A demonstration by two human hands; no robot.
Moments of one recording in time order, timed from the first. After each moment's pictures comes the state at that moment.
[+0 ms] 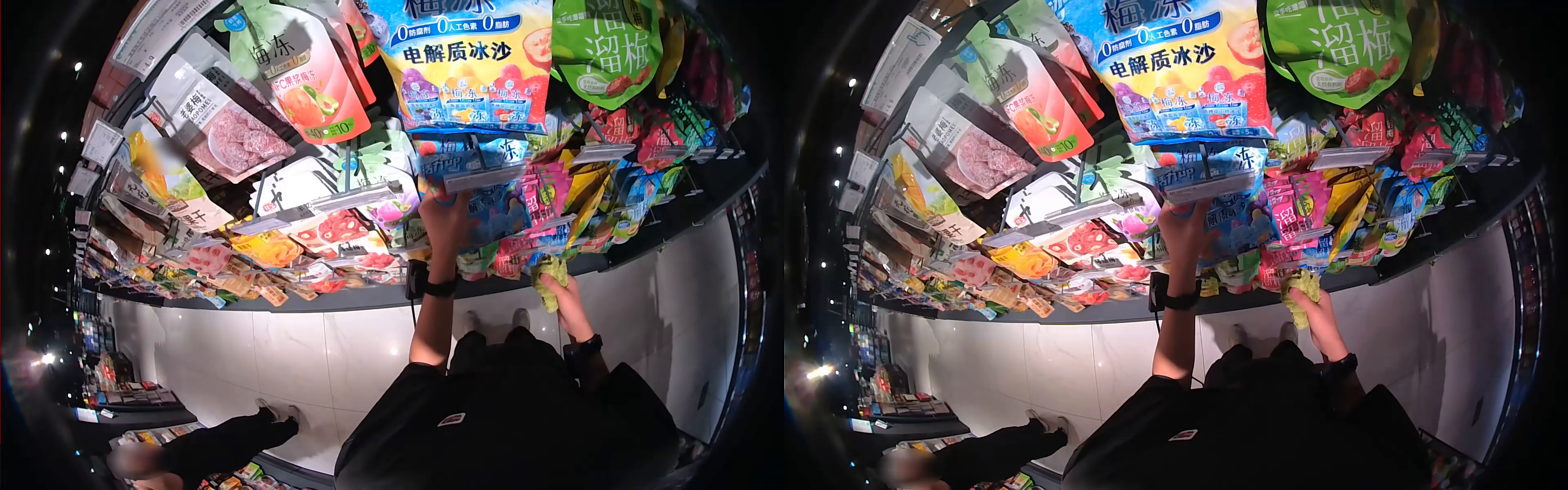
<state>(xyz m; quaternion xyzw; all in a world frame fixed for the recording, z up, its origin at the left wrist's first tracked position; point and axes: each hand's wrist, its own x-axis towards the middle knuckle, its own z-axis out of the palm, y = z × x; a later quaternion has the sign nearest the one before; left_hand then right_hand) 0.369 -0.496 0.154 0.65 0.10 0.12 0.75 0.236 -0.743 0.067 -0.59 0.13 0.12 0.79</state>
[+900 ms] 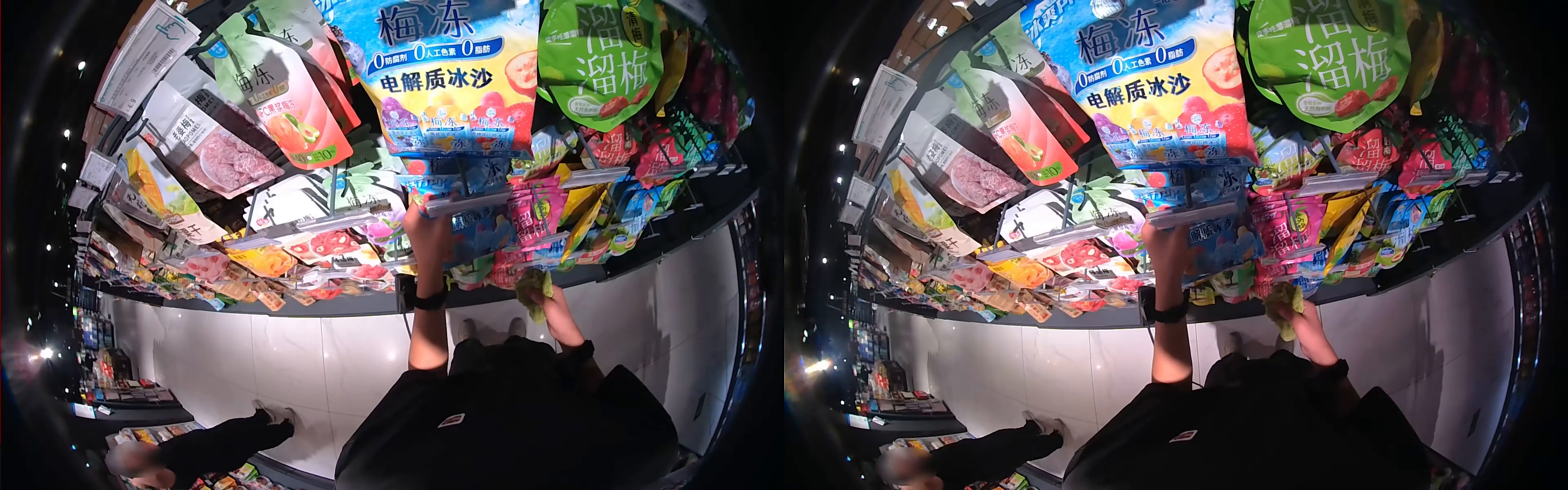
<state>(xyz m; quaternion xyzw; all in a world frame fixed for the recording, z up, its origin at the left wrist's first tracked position) 0.385 -0.494 0.138 0.72 0.06 0.25 0.65 0.259 -0.751 0.065 -0.59 0.06 0.17 0.79</state>
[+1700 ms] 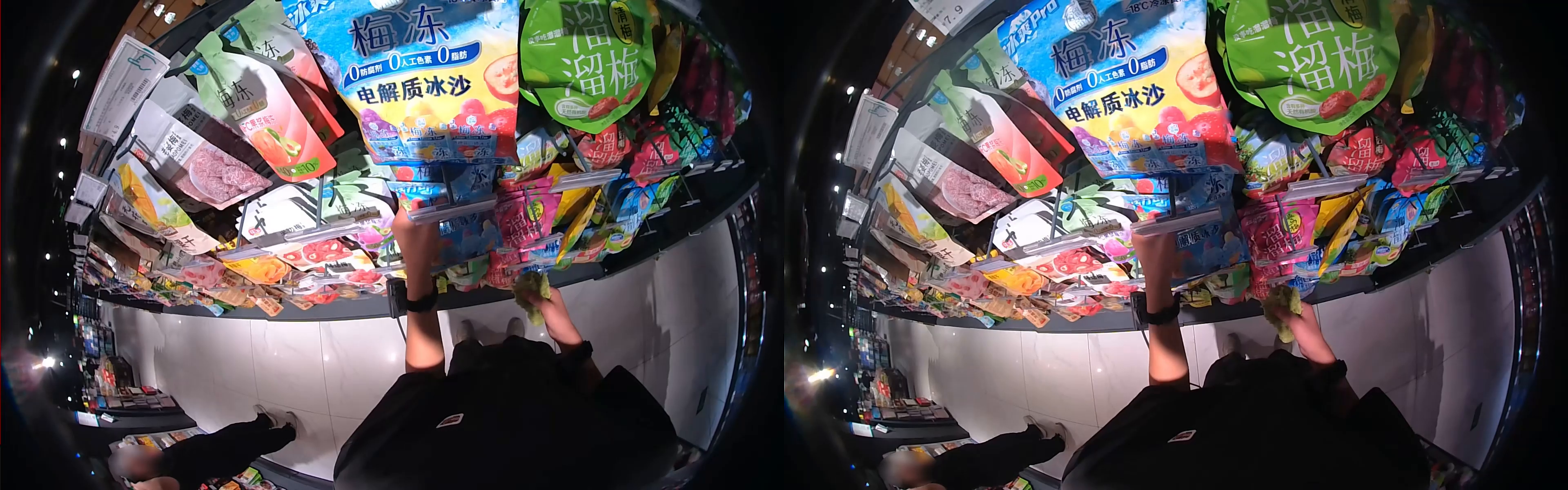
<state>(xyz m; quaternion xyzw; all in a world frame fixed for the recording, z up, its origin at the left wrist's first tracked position) 0.392 -0.492 0.139 0.69 0.12 0.19 0.69 0.260 -0.767 0.043 -0.58 0.07 0.18 0.79</state>
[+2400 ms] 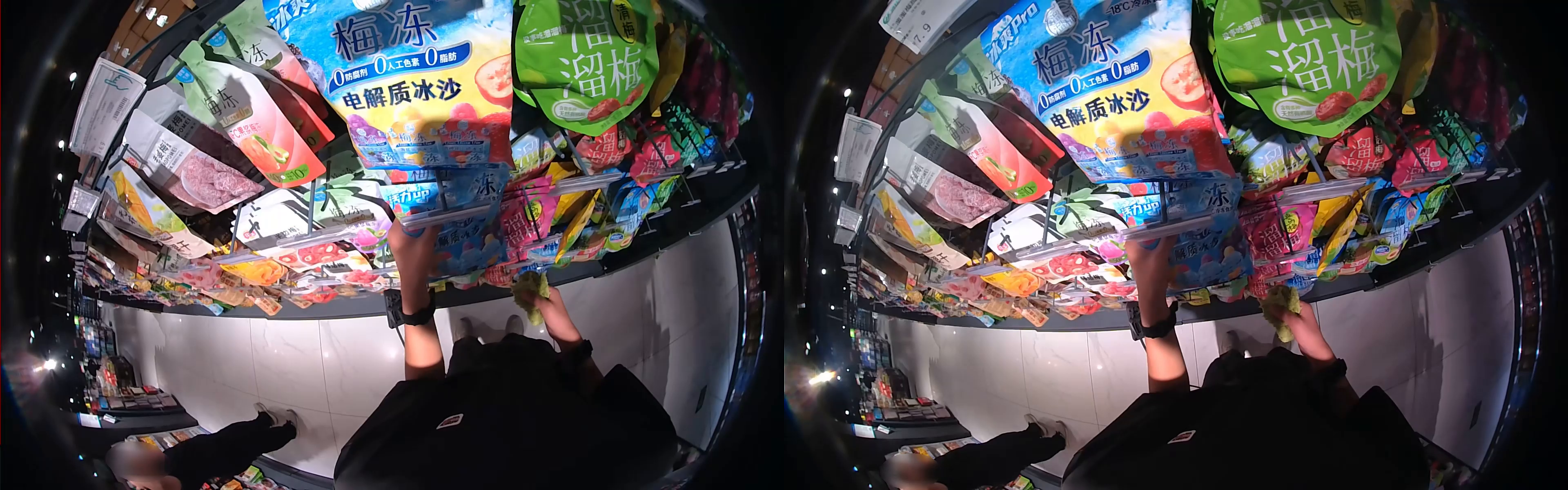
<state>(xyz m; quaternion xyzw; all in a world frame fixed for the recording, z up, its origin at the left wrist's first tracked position) 0.375 -0.495 0.140 0.71 0.10 0.23 0.65 0.267 -0.777 0.033 -0.58 0.04 0.19 0.79</state>
